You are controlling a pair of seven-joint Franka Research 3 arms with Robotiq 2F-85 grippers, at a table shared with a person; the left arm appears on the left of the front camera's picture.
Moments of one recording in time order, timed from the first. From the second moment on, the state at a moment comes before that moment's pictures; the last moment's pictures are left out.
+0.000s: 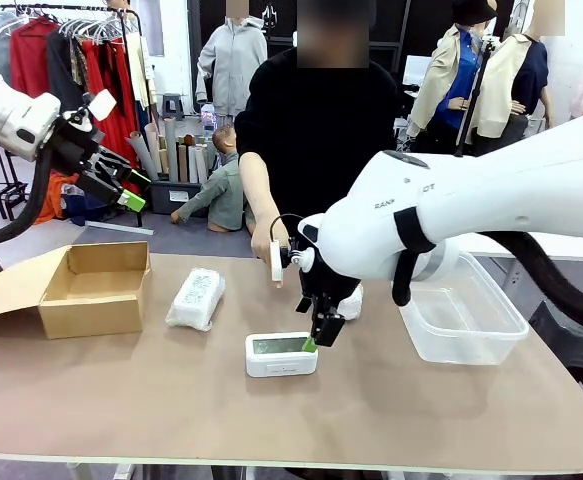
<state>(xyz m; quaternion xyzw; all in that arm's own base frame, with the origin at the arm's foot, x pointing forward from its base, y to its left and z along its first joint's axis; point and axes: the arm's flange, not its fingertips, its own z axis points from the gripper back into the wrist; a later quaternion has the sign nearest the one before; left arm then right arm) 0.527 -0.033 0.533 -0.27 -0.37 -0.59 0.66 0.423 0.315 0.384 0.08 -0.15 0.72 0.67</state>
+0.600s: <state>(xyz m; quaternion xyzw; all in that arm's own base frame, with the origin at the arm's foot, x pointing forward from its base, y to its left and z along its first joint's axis) 0.527 -0.033 0.533 -0.27 -0.37 -0.59 0.66 0.442 0.351 0.345 0.06 -0.13 0.74 0.66</state>
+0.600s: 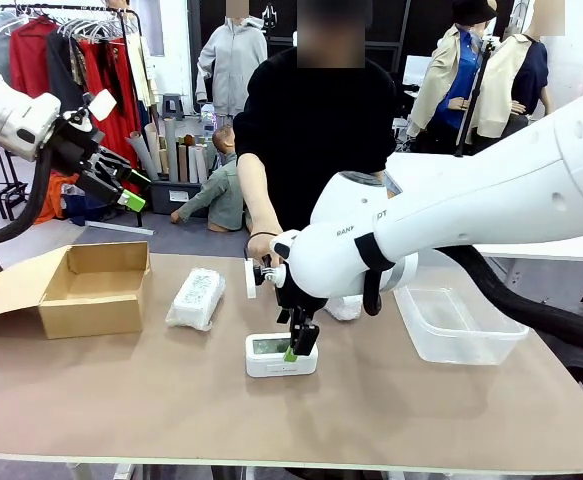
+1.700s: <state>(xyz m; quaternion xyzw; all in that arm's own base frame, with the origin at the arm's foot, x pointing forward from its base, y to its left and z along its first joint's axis) 0.527 -0.033 0.533 -0.27 -0.37 -0.59 0.66 0.455 0.359 0.314 0.05 -0.10 0.73 0.67</state>
